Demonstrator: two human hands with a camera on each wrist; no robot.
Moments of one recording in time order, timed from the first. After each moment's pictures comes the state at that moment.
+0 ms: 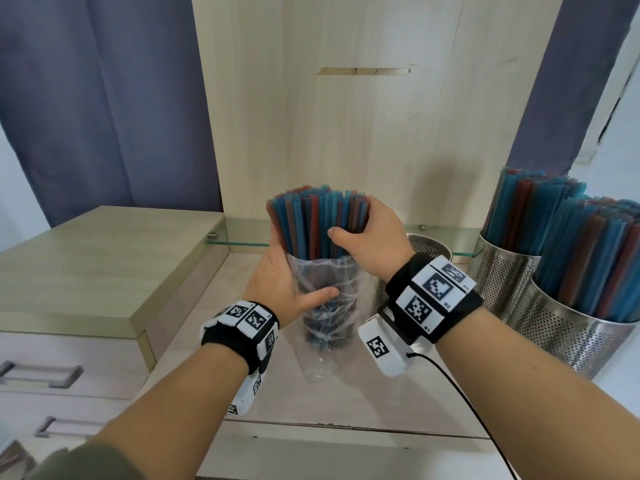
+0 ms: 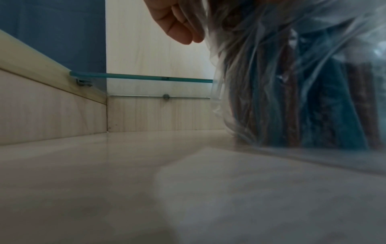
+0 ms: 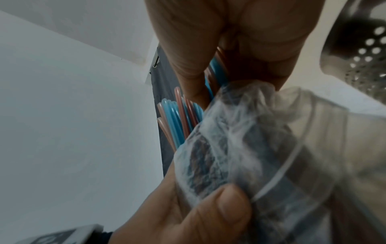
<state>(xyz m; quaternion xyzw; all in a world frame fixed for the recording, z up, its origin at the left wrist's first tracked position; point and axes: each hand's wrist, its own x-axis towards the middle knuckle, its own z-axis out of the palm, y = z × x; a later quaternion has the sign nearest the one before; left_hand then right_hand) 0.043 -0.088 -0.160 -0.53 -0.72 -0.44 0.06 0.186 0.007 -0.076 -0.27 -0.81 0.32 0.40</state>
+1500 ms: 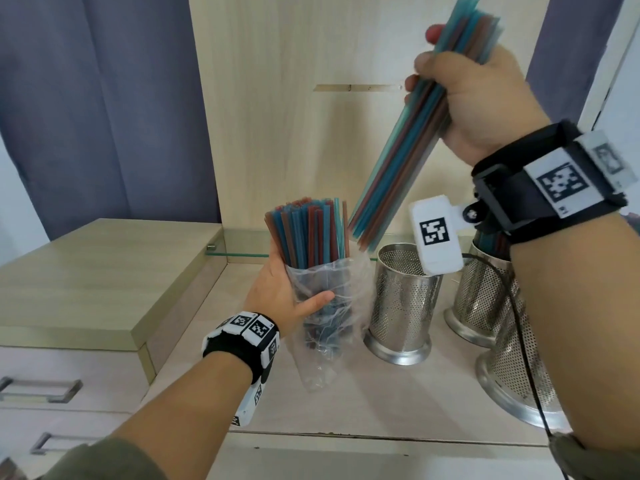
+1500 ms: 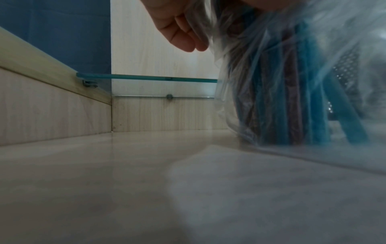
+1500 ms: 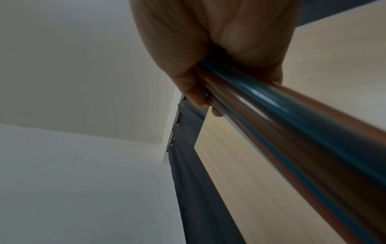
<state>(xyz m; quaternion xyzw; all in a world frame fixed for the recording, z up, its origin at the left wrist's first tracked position) 0.038 -0.084 -0.164 -0.53 -0.72 -0.45 0.05 0.240 0.006 0.078 -0.05 -0.65 0.50 0.57</state>
